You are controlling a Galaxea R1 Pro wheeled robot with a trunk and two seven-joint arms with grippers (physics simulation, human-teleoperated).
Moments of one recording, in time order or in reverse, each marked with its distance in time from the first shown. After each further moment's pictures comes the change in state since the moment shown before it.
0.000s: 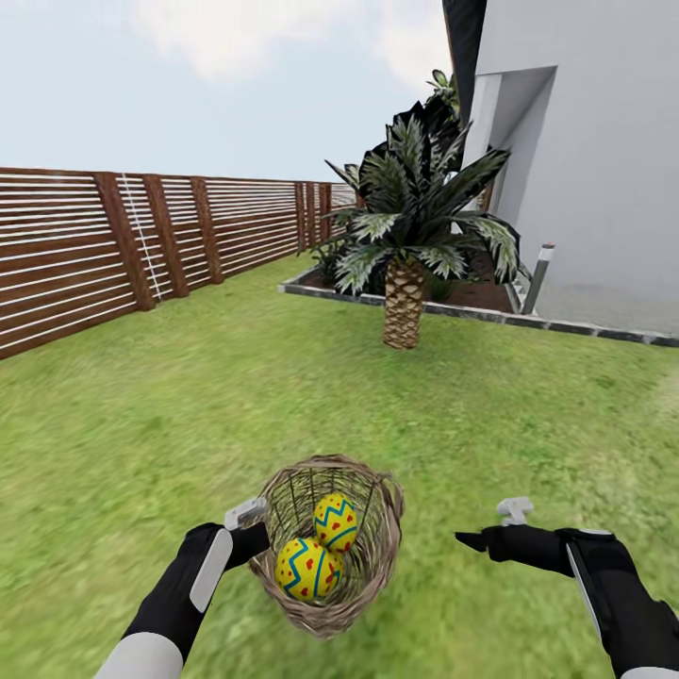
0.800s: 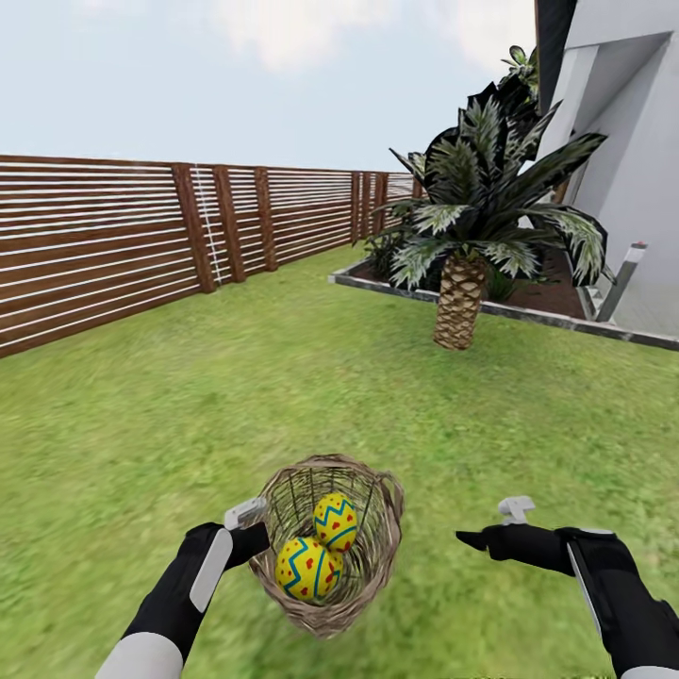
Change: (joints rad) left arm 0.000 0.000 0.001 -0.002 0.000 0.000 0.000; right arm -0.002 -0.001 -0.003 -0.002 0.000 0.000 0.003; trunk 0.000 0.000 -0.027
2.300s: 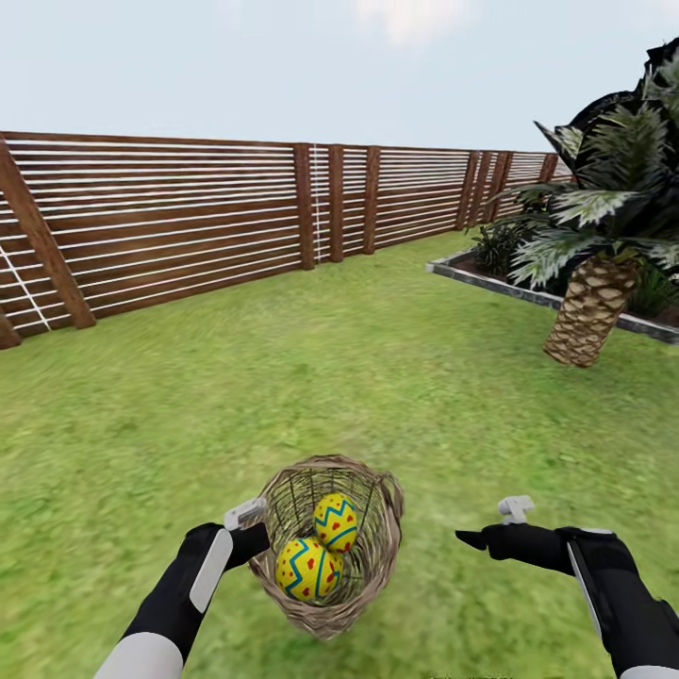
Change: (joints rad) left arm 0.000 0.000 0.000 0.003 0.000 0.000 0.000; right arm -0.002 0.000 -0.002 0.000 -0.002 0.000 0.003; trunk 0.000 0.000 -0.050
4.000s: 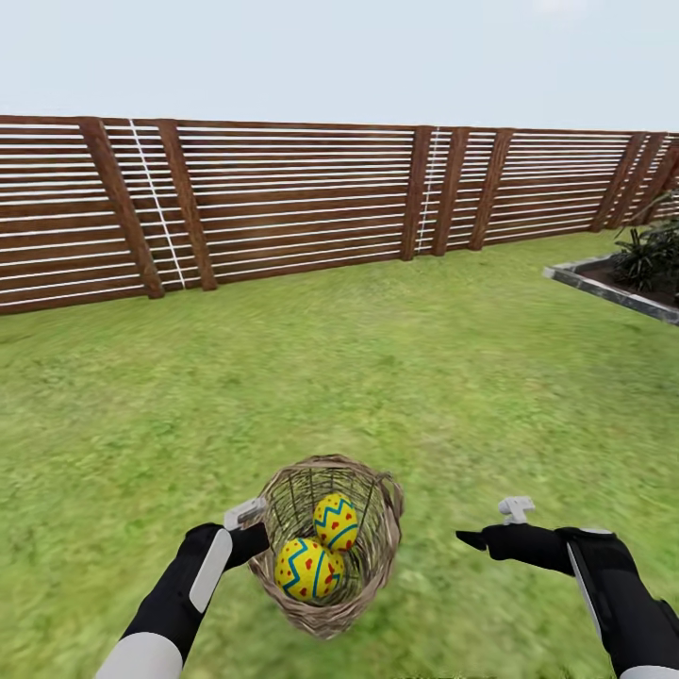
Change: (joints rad) left arm 0.000 0.002 0.000 0.000 0.000 -0.001 0.000; right arm 0.000 0.001 0.000 0.002 0.001 0.000 -0.006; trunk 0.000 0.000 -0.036
